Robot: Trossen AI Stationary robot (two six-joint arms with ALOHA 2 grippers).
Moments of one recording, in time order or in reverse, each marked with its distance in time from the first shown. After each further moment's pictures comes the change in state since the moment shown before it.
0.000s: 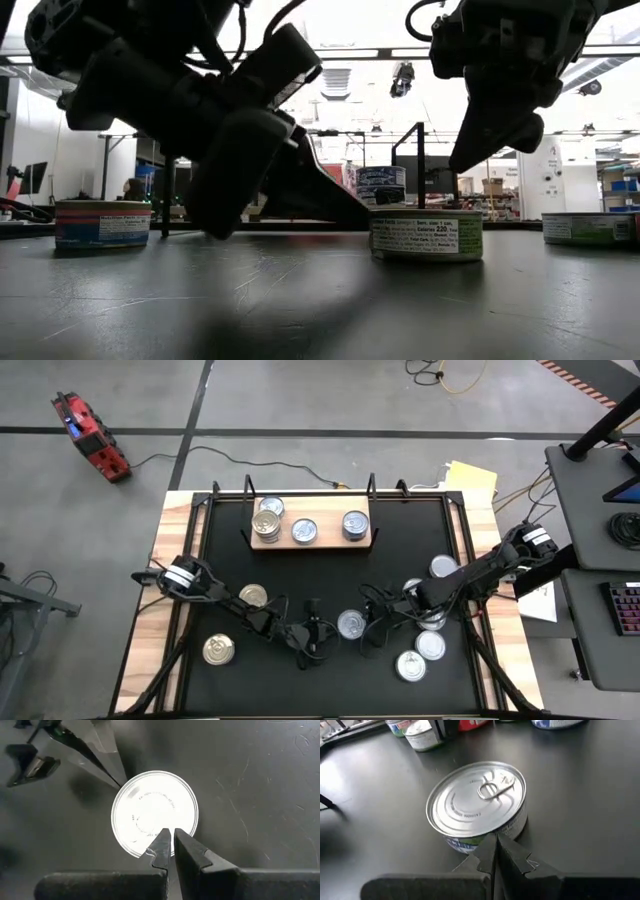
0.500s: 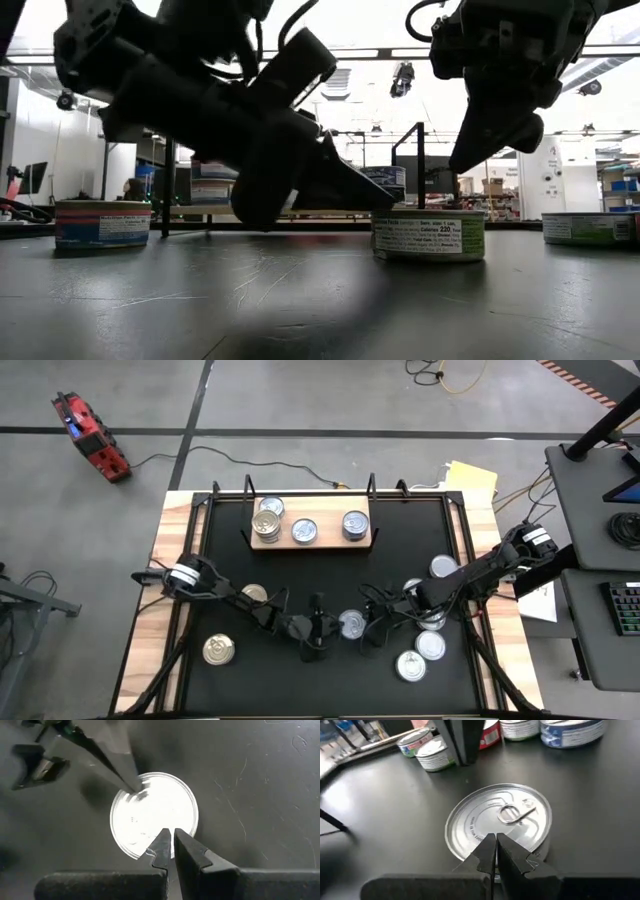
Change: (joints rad) left arm 0.050 0.034 0.003 0.124 0.051 0.088; right arm 0.000 0.000 0.000 -0.004 0.004 0.001
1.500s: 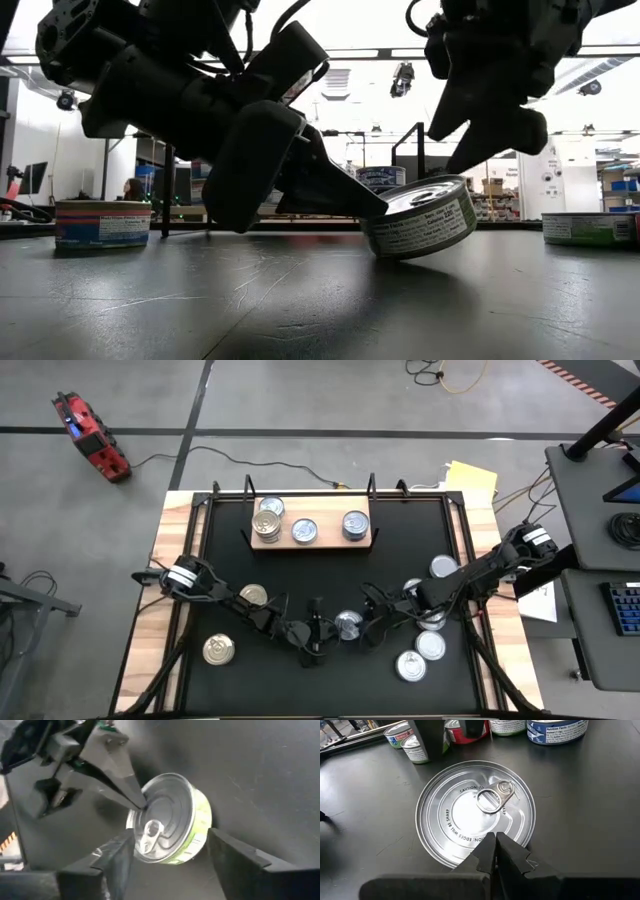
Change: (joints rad) left arm -0.029 0.000 0.000 -0.062 -0.003 -0.076; right arm -0.001 0.001 -0.003 0.077 -0.016 0.145
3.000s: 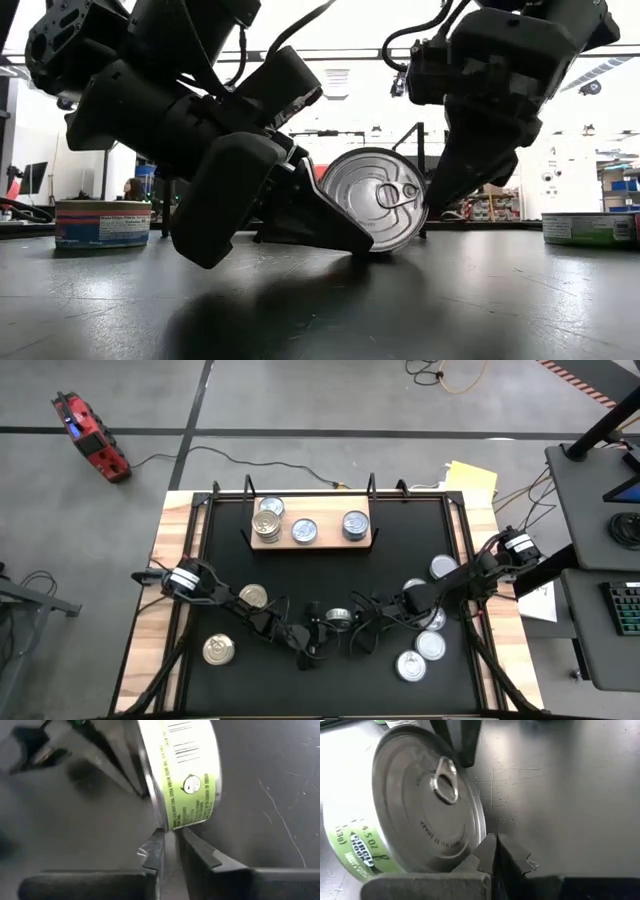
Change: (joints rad) left arm -0.015 0.011 -0.010 -0.021 0.013 -0.048; right arm -0.012 0.150 -0.005 0.139 -0.067 -0.274
